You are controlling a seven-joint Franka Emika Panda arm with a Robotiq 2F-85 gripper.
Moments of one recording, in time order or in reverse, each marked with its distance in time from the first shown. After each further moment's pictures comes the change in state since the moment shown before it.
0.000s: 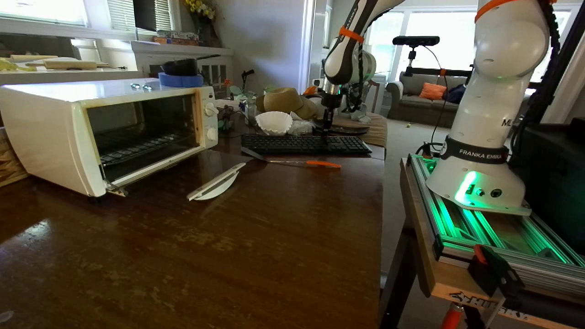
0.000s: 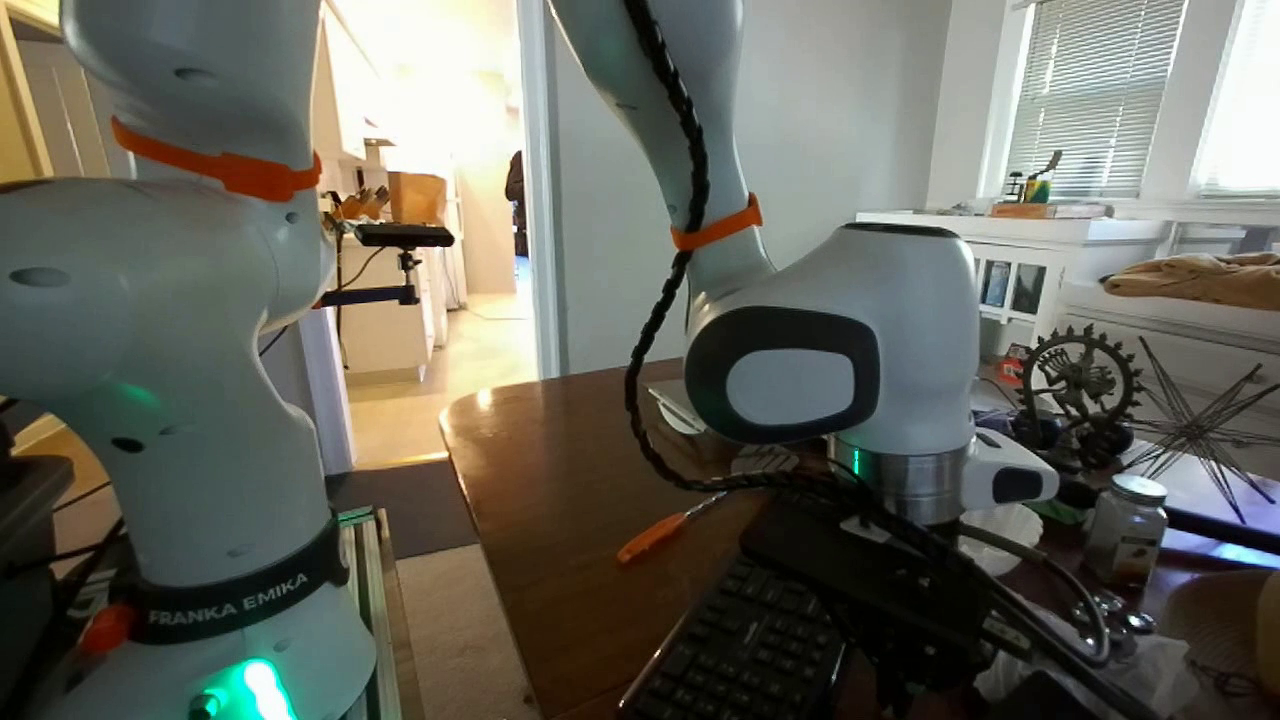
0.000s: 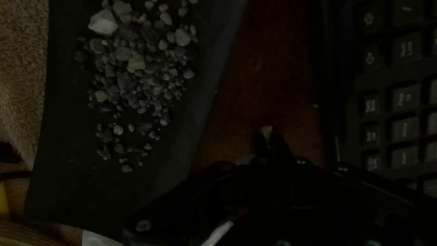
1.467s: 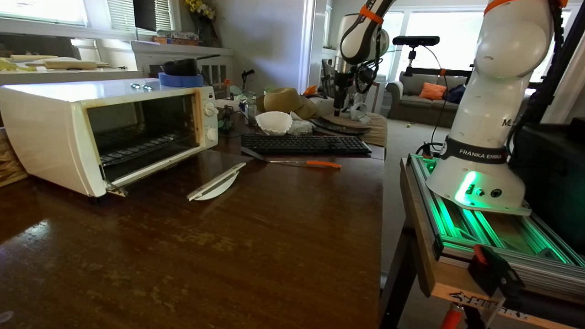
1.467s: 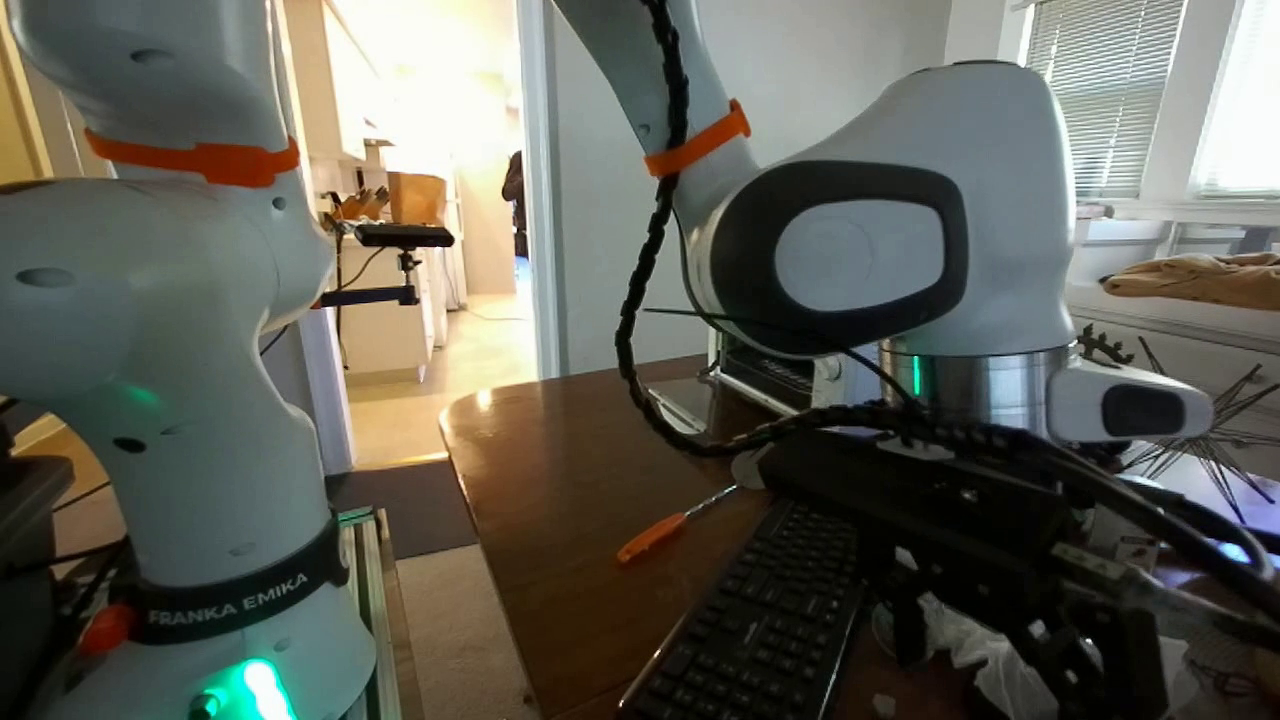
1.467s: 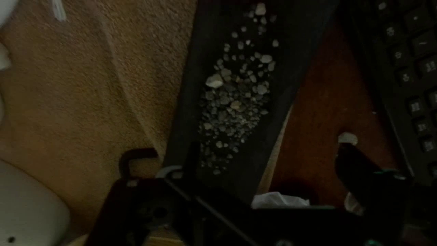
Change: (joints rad) arm 0.015 -0.177 -0.177 0.021 -0.308 -0.177 0.375
